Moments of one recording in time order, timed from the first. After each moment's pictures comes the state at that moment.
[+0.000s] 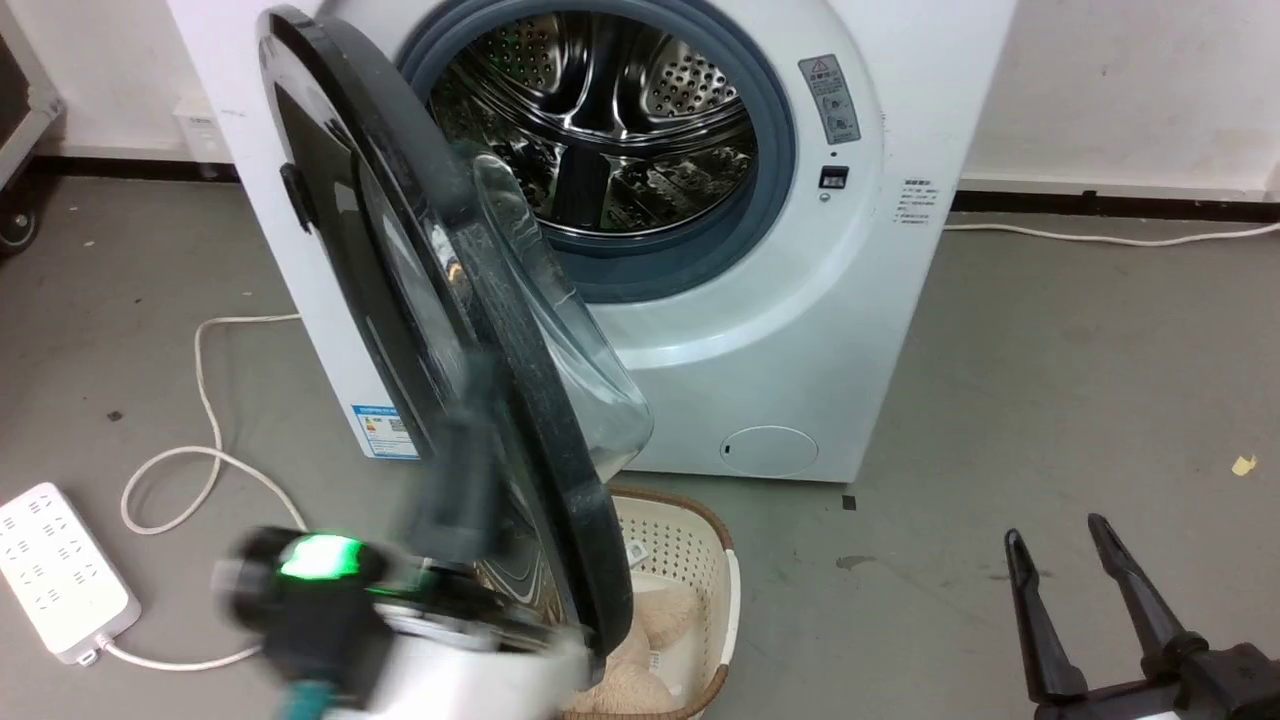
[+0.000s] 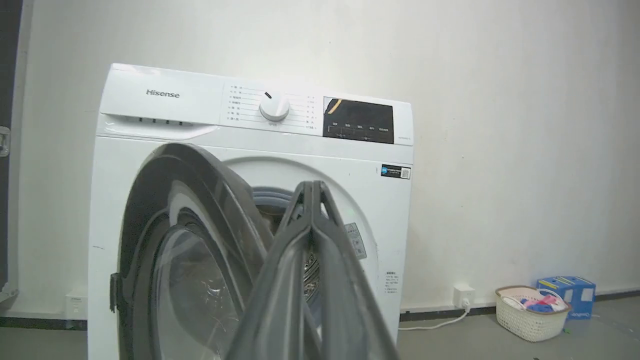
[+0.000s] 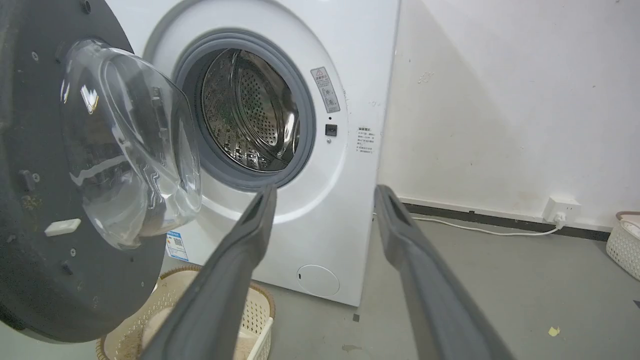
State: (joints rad) left arm -0.06 0.05 -0.23 -0.37 -0.16 0.07 -0.22; right arm 0.13 -0.05 -0.06 -0.07 0.04 0.13 -0.26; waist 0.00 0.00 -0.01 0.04
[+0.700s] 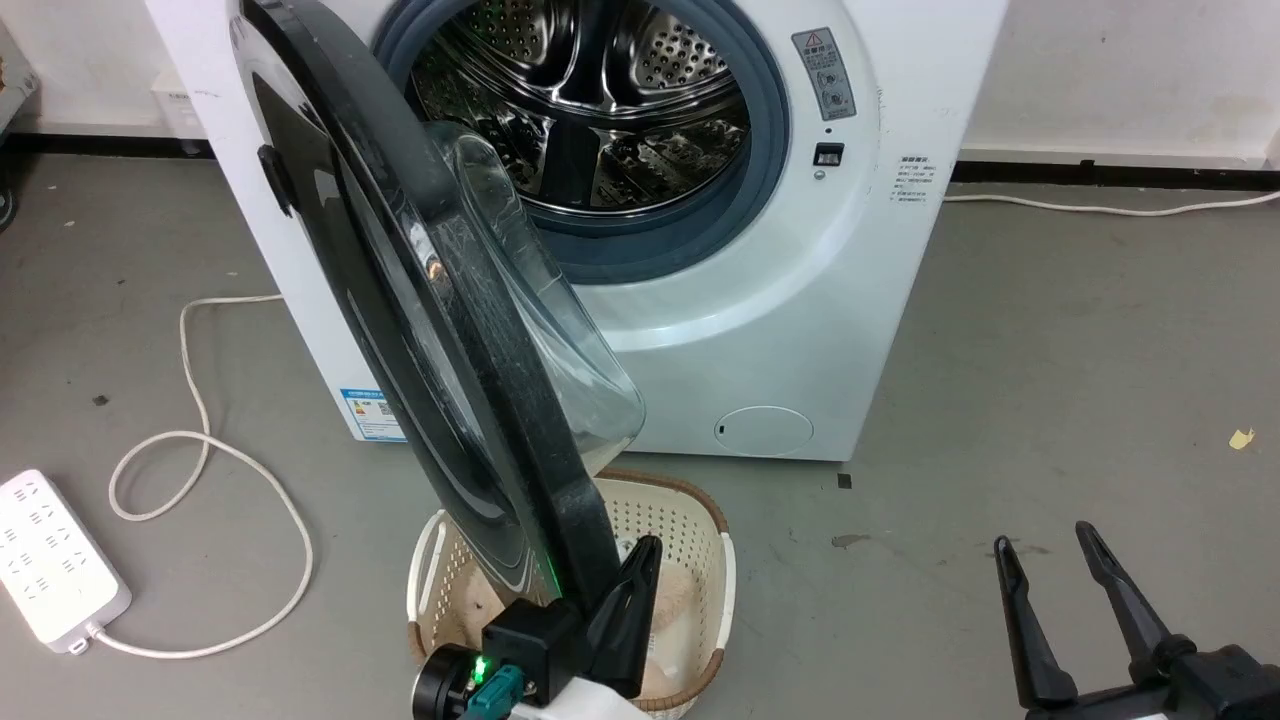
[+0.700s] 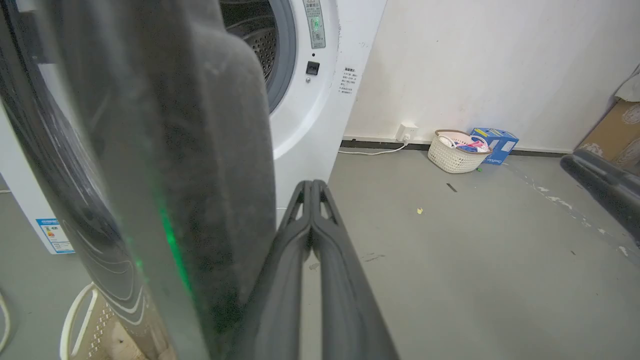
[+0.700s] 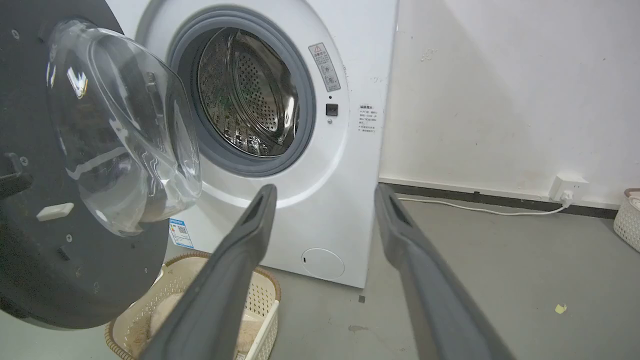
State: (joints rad) left arm -0.04 0.05 -0.48 0.05 -0.30 0.11 -0.12; right arm 0.13 -0.05 -0.05 -0.05 0.06 0.13 -0.26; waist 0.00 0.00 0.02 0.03
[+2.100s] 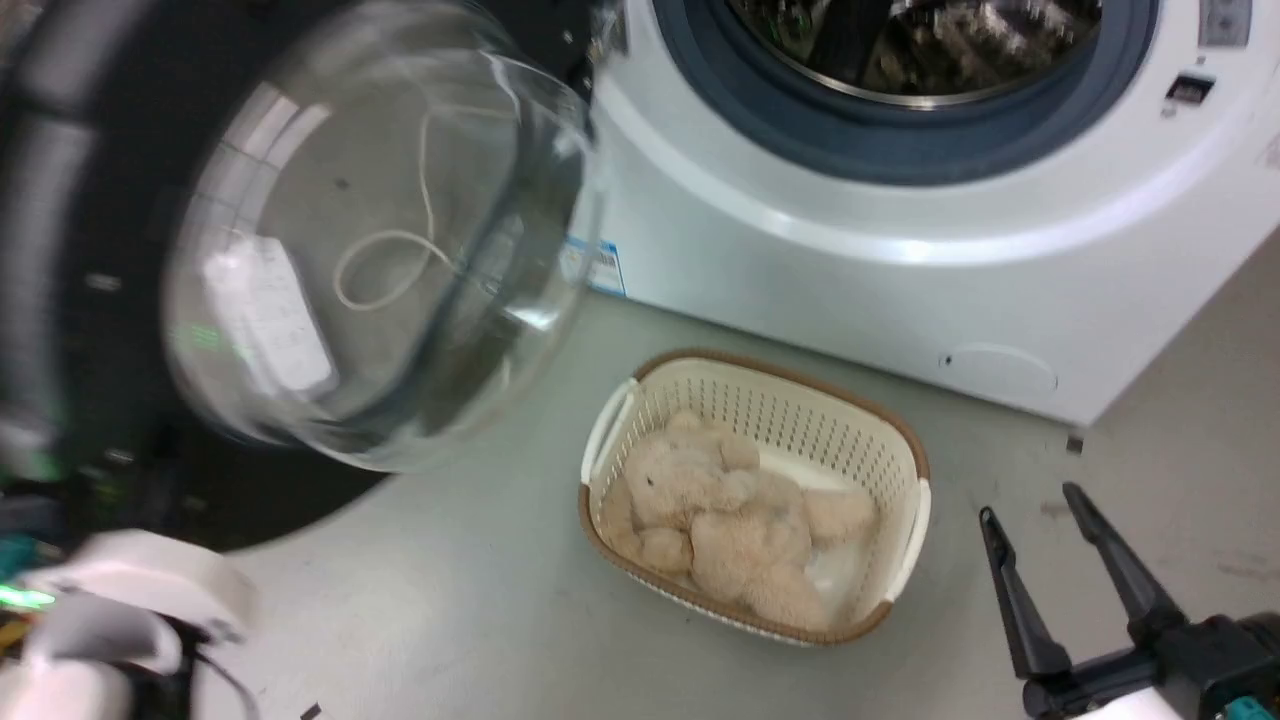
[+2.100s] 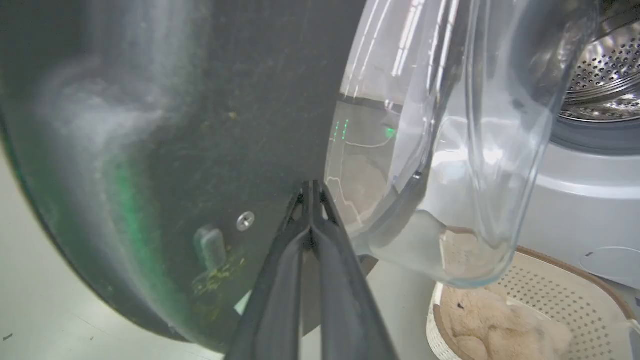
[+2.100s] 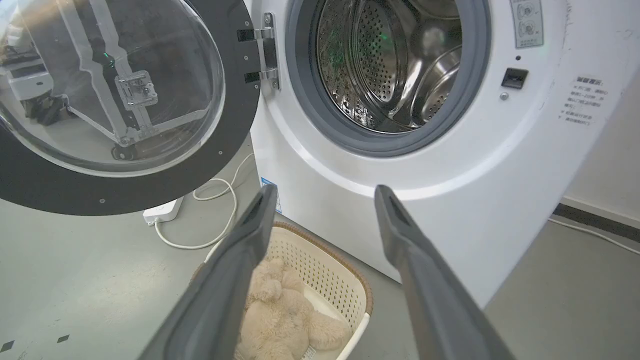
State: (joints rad) left arm -0.11 0.44 -0.04 0.04 -0.47 0.18 0.00; right arm 0.09 -0.11 0.01 -0.08 0.02 0.13 -0.26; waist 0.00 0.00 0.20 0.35
